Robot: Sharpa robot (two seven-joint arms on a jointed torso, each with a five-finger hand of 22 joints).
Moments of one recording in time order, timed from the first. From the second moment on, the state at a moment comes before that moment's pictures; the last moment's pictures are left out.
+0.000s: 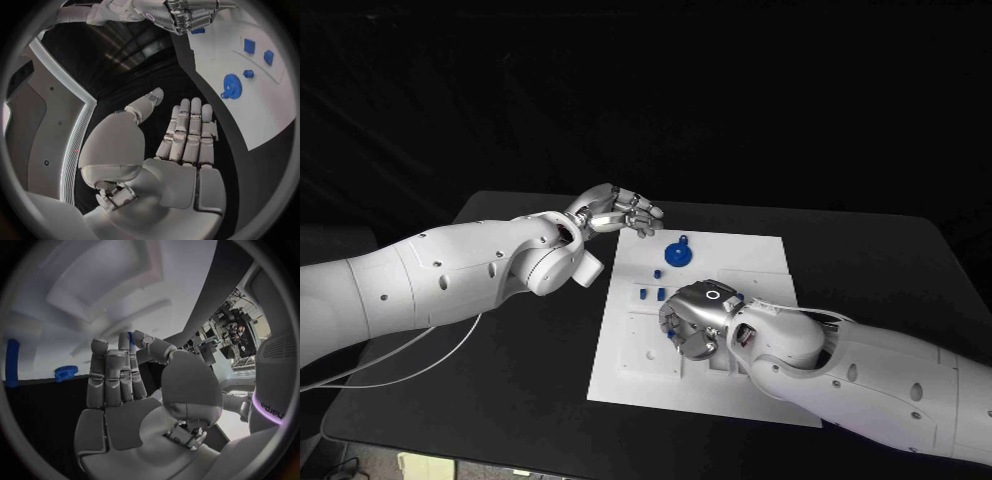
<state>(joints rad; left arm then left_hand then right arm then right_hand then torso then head) 1.32 -0.80 -0.12 1.38 -0.41 -0.23 0.29 1.10 -0.15 0.58 -0.24 0.08 0.83 0.18 0.26 0.51 1.15 0.14 0.07 0.14 0.87 0.13 0.53 0.33 0.05 0.65 0.03 0.57 1.26 1.16 -0.54 -0.17 1.48 -1.80 -0.27 -0.13 1.09 -0.17 0.89 -0.26 0.12 1.04 0.10 0.36 0.53 1.32 0.02 0.17 0.38 1.31 -0.08 1.11 0.81 0.24 1.21 0.00 0.71 1.31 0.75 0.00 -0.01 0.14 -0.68</state>
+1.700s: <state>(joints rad) 1.32 -0.80 -0.12 1.36 -0.41 -0.22 0.28 1.10 -0.15 0.58 -0.24 0.08 0.83 0.18 0.27 0.51 1.15 0.14 0.07 0.14 0.87 0.13 0.53 0.33 0.05 0.65 0.03 0.57 1.27 1.23 -0.79 -0.02 1.62 -1.48 -0.24 -0.07 1.07 -0.21 0.63 -0.29 0.30 0.90 0.16 0.29 0.52 1.17 0.06 0.07 0.29 1.30 -0.02 1.12 0.80 0.23 1.19 0.00 0.71 1.31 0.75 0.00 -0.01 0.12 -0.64</state>
